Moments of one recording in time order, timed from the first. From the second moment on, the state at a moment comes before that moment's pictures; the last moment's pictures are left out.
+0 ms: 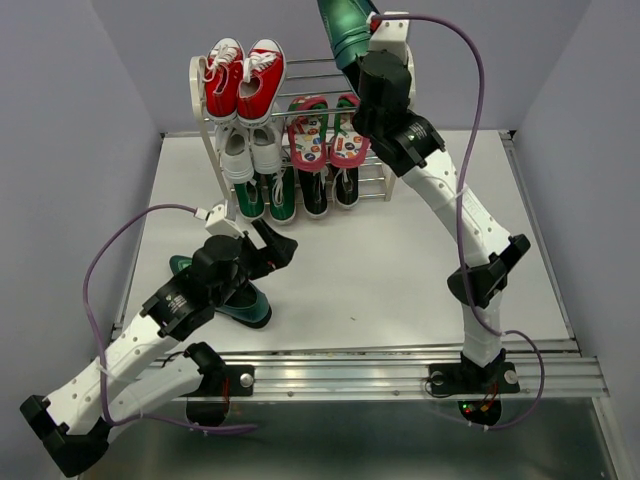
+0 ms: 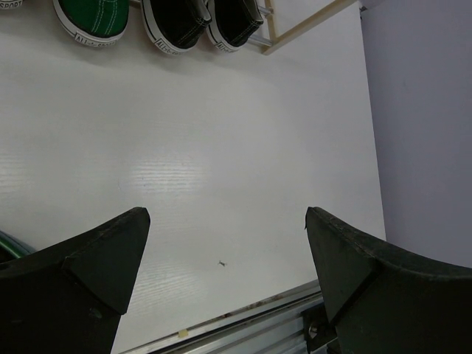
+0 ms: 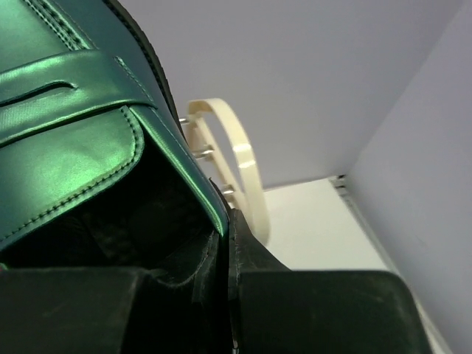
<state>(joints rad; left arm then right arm) -0.75 0.69 0.78 -0.49 -0.28 -0.89 0.71 1.97 2.41 -0.33 1.06 -0.22</state>
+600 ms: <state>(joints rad) -0.75 0.72 0.78 -0.47 -0.28 -0.89 0.65 1.98 2.43 -0.50 0.94 0.06</state>
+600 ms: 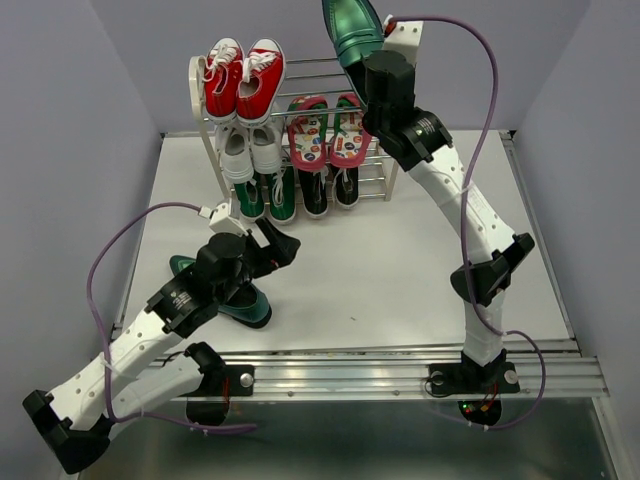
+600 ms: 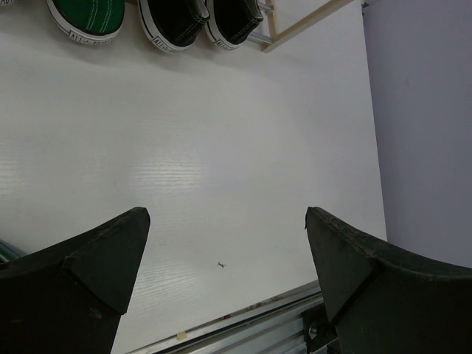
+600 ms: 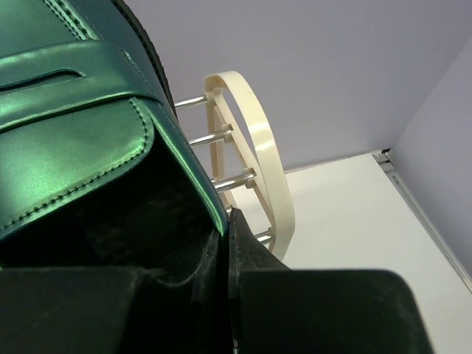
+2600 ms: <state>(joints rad) -0.75 0.87 0.67 -0.82 -0.41 -1.38 0.61 1.37 1.84 -0.30 0.55 0.15</state>
